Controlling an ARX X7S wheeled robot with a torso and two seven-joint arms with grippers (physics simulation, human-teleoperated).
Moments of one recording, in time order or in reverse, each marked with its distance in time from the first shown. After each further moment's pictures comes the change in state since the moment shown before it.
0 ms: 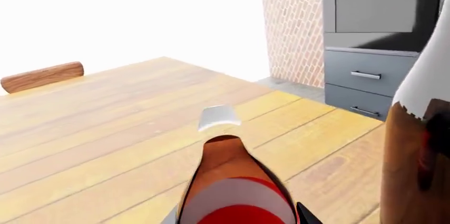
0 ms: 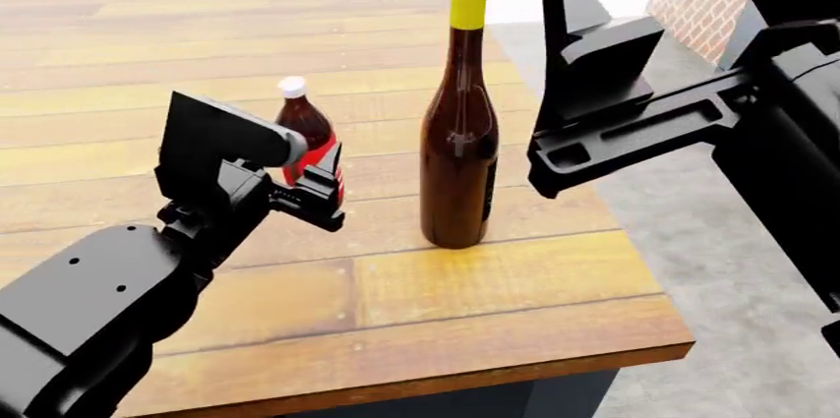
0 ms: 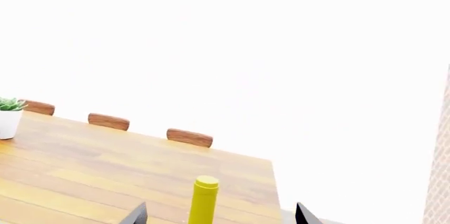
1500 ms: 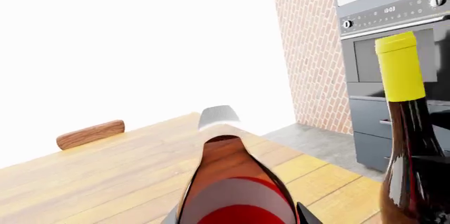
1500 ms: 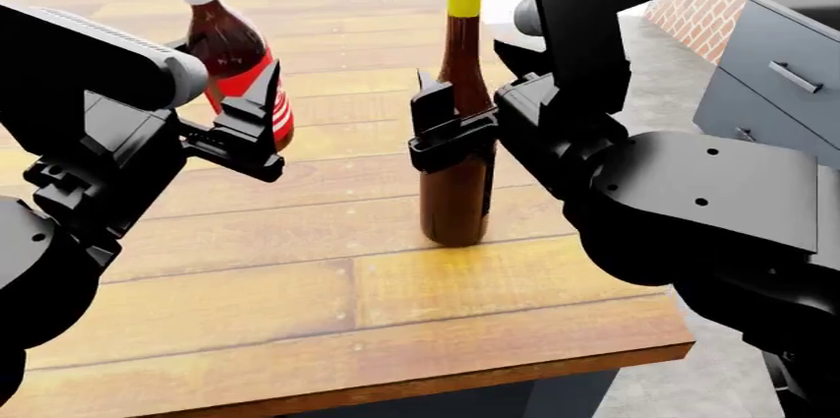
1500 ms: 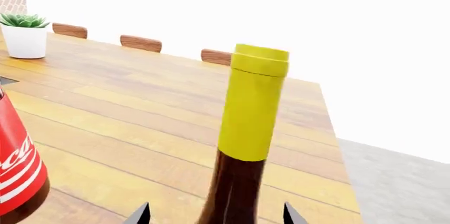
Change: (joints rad) left arm -0.112 -0.071 -0.236 0.250 -0.185 -0.216 -0.093; right arm -0.261 -0.283 -0.241 0.481 -0.736 0.014 -0.641
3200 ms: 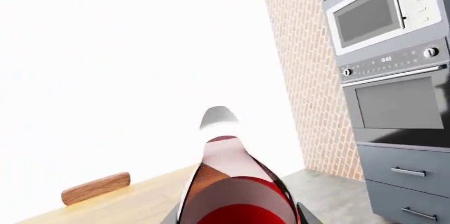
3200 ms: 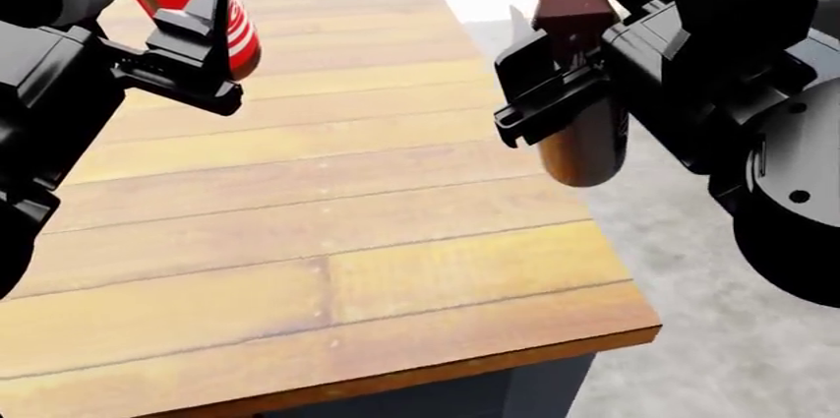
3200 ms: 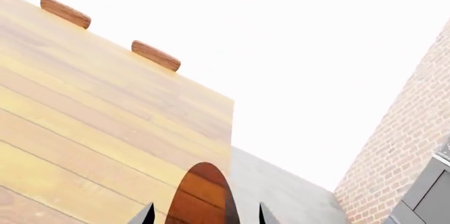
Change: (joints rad) left arm -0.156 0.016 -0.089 0.053 -0.028 -0.078 -0.020; right arm 0.310 0.157 0.077 -0.159 0.323 0.367 0.276
